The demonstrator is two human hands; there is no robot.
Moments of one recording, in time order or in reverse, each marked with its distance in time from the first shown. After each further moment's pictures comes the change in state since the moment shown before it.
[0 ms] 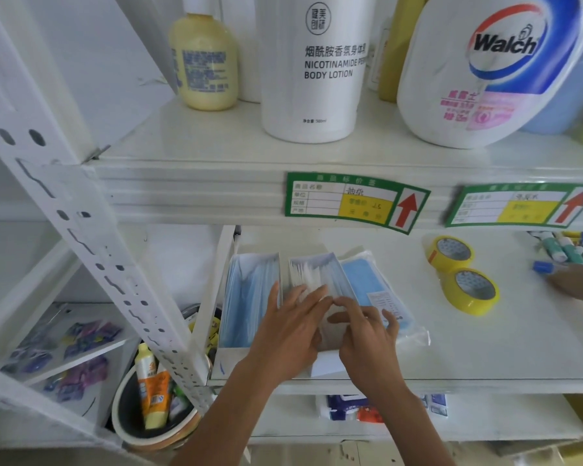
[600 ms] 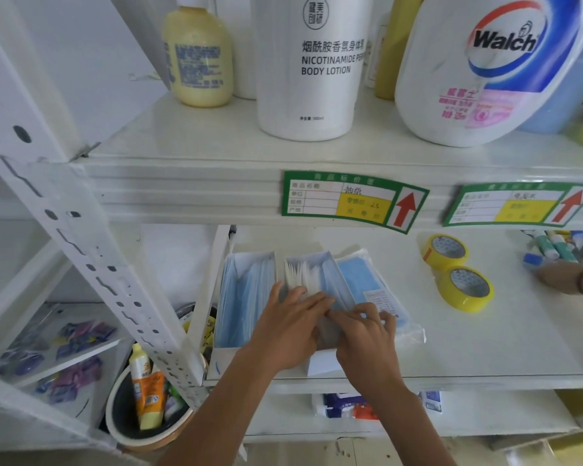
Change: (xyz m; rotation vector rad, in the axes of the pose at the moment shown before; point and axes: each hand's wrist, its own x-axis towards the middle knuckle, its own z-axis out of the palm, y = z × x) left_hand 0.013 -0.003 -0.004 0.025 -0.148 0.018; right_hand -0.002 0.001 0.002 -0.184 0.077 -0.053
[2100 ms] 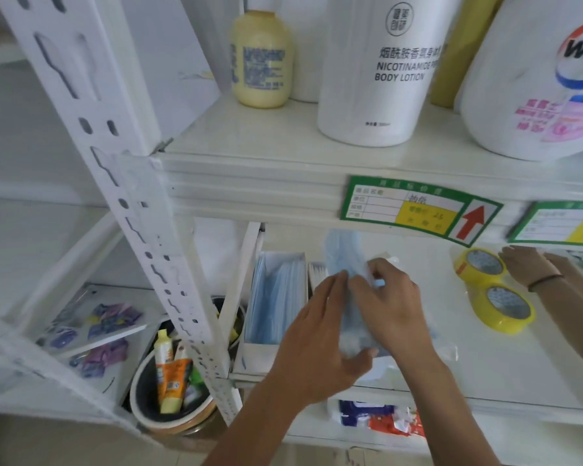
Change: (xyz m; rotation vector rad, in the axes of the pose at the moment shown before) left_hand -0.040 0.031 -0.026 -0.502 0.451 -0.130; right_hand 0.045 -0.052 -0.075 0.635 0.075 0.180
